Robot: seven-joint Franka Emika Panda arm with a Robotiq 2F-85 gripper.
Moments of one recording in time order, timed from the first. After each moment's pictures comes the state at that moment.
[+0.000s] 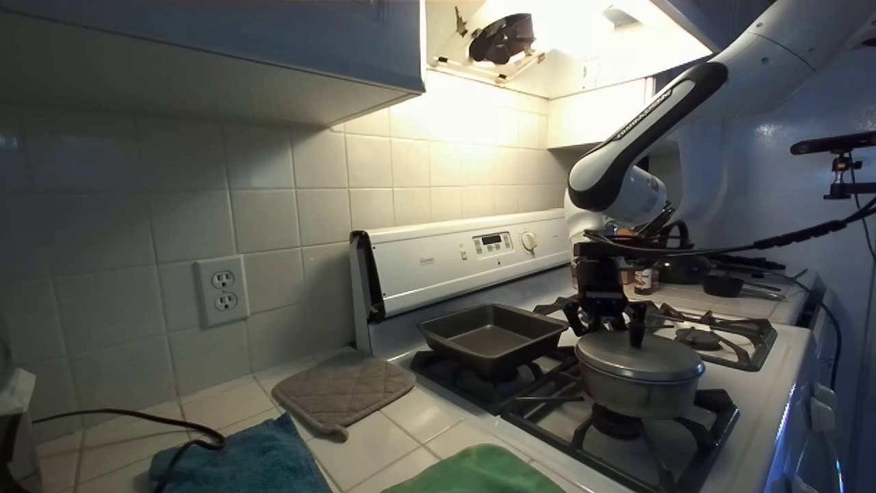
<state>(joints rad) 0.06 0.51 0.06 -1.87 0.43 1.97 0.63</state>
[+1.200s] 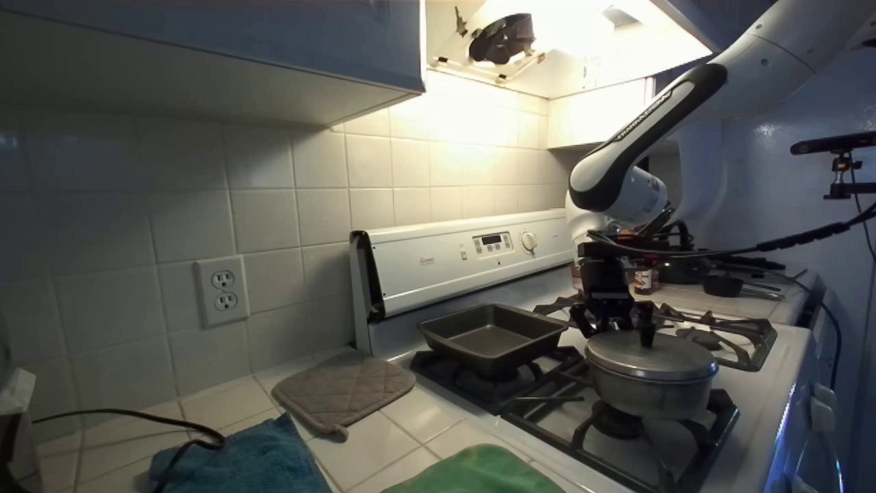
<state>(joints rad) 0.05 0.51 0.05 -1.87 0.43 1.91 0.62</state>
